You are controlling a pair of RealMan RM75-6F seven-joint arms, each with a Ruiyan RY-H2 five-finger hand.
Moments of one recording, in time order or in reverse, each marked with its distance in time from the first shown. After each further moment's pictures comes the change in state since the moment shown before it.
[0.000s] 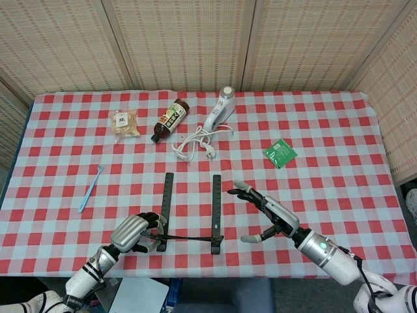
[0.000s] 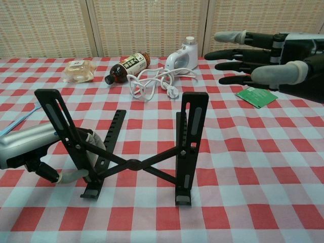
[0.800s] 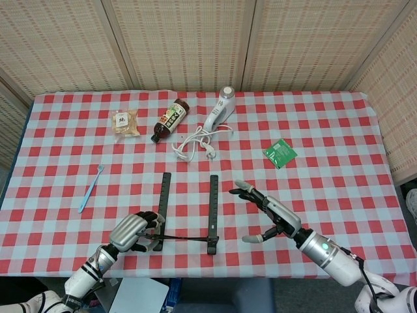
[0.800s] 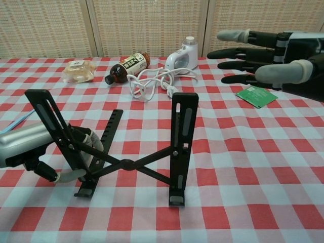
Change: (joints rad) left arm 0.003 0.004 -0.005 0.001 -0.002 0.000 0.042; right arm -0.012 0.006 -0.001 -0.004 -0.005 0.010 -0.001
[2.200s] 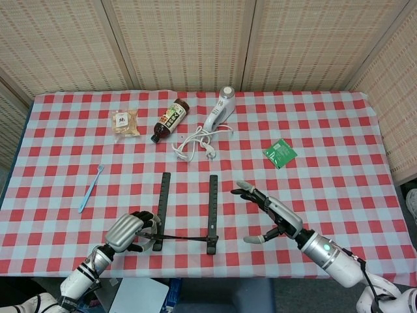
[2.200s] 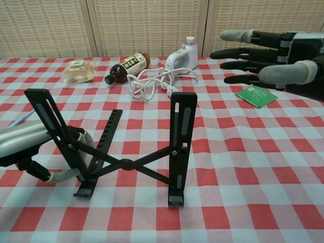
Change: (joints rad) left arm 0.015 0.028 0.000 -0.026 -0.013 -0.003 0.046; right arm -0.010 0.003 -0.003 0.000 -0.004 0.004 -0.008
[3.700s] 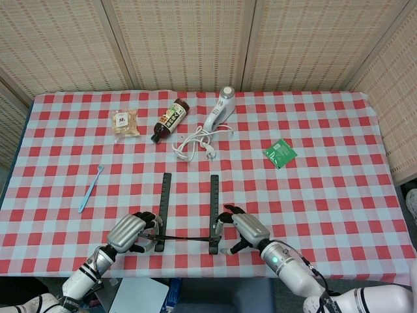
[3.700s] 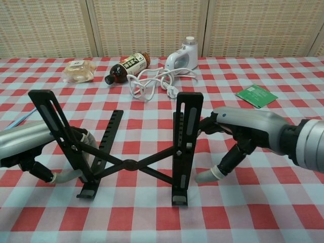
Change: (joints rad) left arm -0.003 0.003 -0.007 -0.030 -0.015 -0.017 0.032; right arm 0.079 -0.311 0.096 -0.142 0.745 -0.150 -1.377
